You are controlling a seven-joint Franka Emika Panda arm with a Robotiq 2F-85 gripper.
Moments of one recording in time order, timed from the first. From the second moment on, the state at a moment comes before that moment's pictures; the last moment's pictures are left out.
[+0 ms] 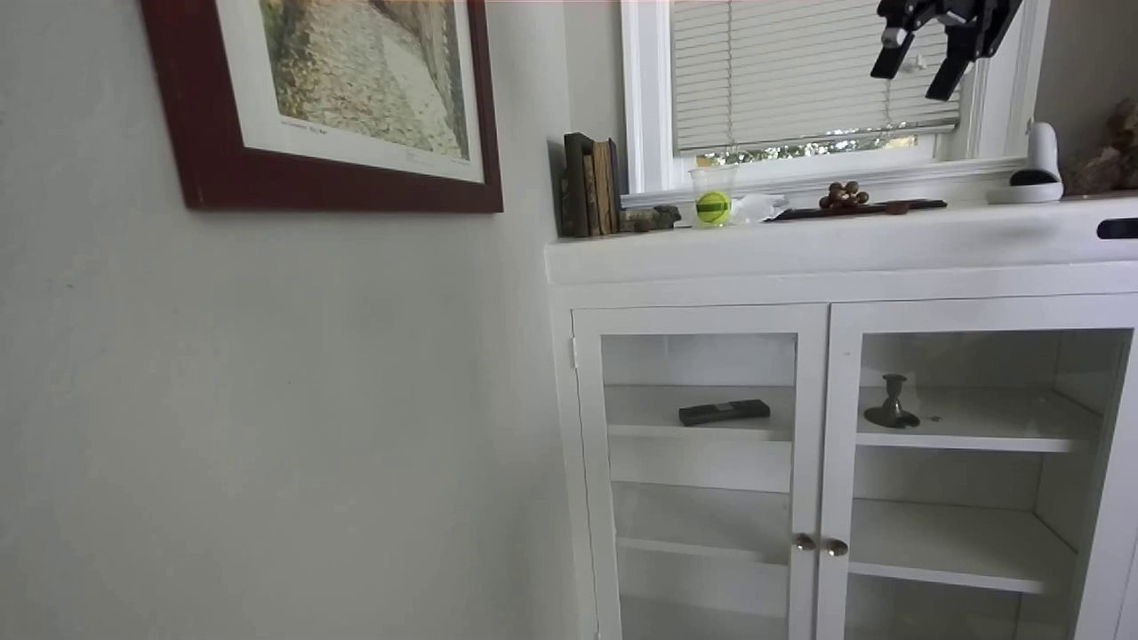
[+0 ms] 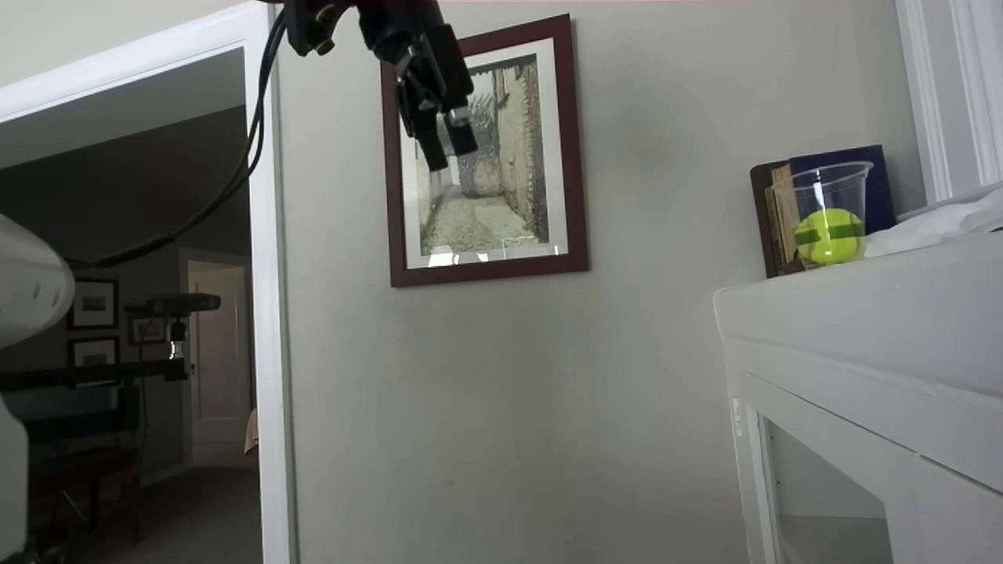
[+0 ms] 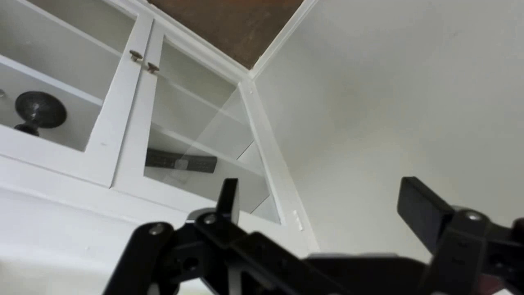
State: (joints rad) arm -0.10 -0.84 -0.15 -2.47 0.08 2.00 -0.05
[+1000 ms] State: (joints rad) arm -0.21 -0.41 -0.30 -1.95 -0.02 2.18 -0.09
